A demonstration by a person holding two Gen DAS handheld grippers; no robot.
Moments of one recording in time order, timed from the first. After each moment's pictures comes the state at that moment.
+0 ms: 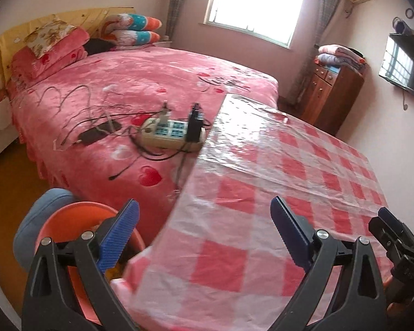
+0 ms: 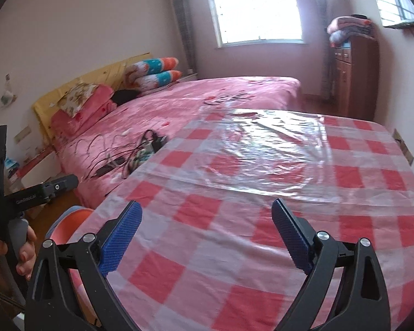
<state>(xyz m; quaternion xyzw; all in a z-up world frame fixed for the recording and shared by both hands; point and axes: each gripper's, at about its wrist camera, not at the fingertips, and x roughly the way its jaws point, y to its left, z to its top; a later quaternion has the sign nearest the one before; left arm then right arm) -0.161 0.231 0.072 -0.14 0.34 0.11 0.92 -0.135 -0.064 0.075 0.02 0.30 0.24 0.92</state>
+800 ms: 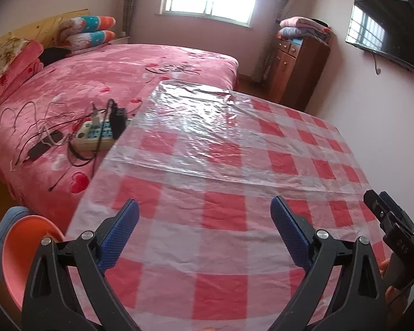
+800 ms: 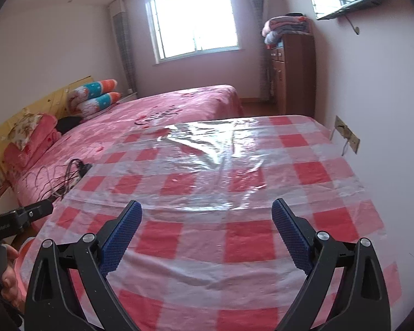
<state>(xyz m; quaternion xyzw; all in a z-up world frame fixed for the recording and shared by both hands) -0.103 0.127 0.068 -0.10 0.37 0.02 0.92 -0.111 -0.169 0.067 0.05 0.28 0.09 0.95</state>
